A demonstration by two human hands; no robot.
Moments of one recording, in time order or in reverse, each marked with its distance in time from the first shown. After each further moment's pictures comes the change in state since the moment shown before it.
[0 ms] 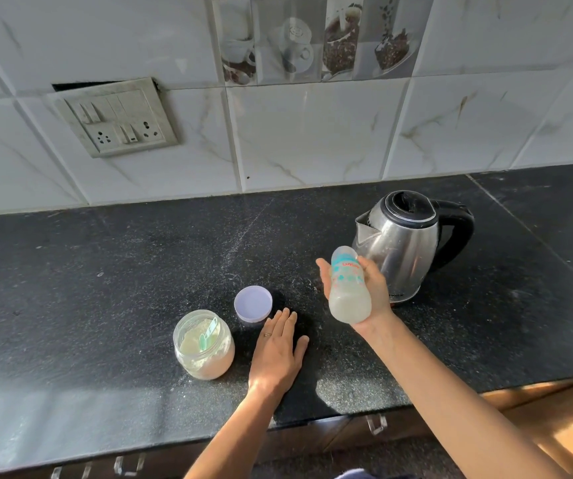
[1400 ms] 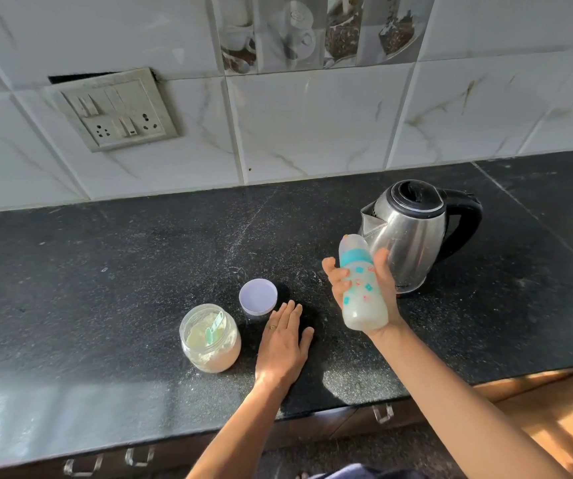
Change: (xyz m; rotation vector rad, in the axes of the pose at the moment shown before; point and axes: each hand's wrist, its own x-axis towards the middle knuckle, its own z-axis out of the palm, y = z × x) left_hand 0.000 -0.003 0.001 -0.031 -0.015 -0.001; right_hand 0.006 0.003 -0.025 0.028 -0.454 0.117
